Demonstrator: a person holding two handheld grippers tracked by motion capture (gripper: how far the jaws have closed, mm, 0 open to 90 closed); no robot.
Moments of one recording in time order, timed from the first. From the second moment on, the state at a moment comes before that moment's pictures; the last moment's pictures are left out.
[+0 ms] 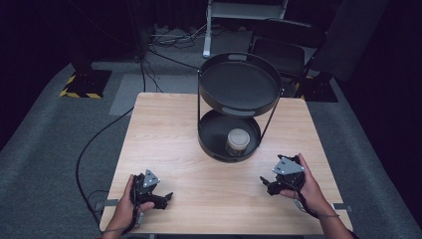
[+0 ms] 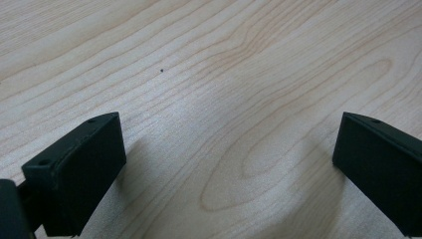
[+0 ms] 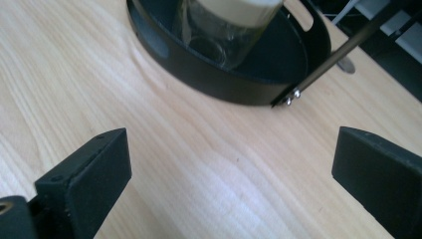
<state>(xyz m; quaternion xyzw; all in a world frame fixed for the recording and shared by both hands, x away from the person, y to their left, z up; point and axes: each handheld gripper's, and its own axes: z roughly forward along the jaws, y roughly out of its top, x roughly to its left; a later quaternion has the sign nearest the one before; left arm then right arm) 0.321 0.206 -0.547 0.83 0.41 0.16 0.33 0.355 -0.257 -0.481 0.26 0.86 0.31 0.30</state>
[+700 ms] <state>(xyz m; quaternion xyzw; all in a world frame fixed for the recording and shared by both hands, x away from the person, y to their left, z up) 0.321 0.207 -0.547 0.83 0.41 0.16 0.33 0.340 -0.279 -0.503 0.29 0.87 0.27 0.29</state>
